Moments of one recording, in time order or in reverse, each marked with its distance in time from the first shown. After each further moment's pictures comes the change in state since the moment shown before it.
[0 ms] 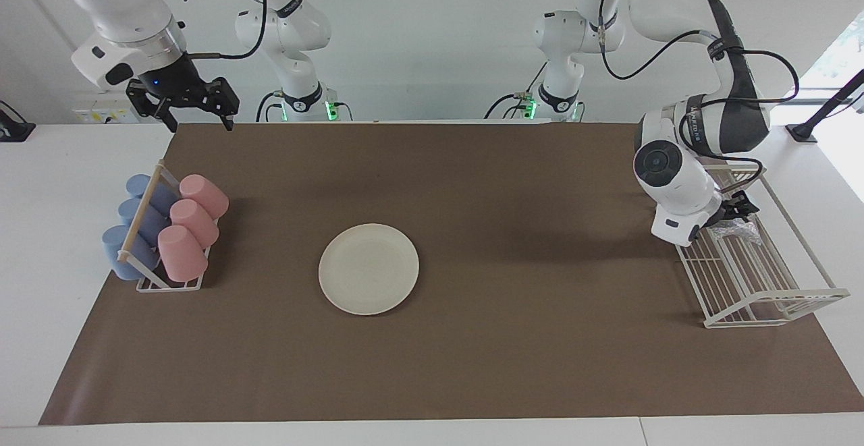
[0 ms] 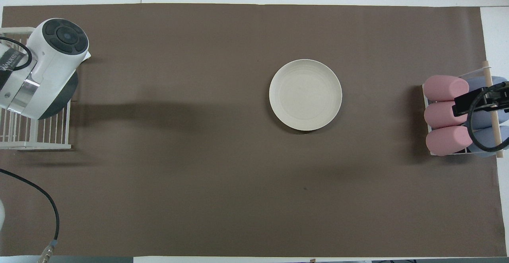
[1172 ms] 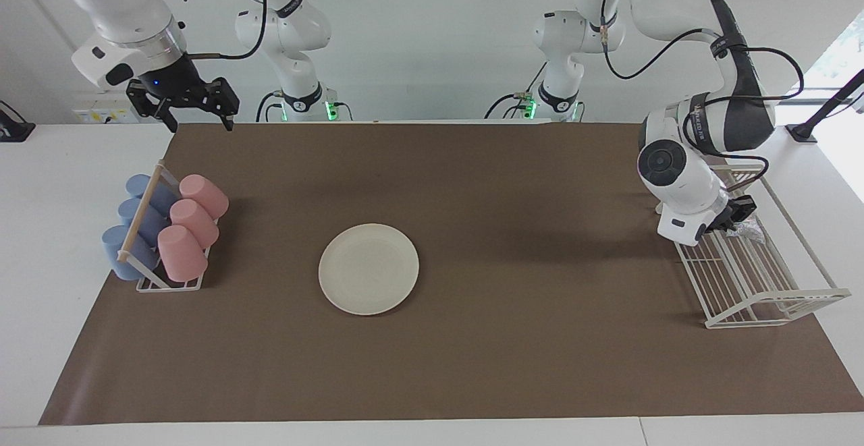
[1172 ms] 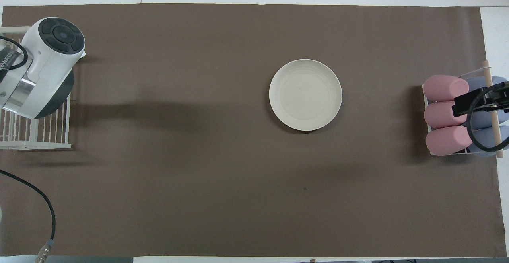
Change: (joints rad) left arm 0.005 0.000 0.005 0.009 0.019 -0.001 -0.002; right arm 0.000 0.000 0.000 -0.001 0.000 0.000 0.000
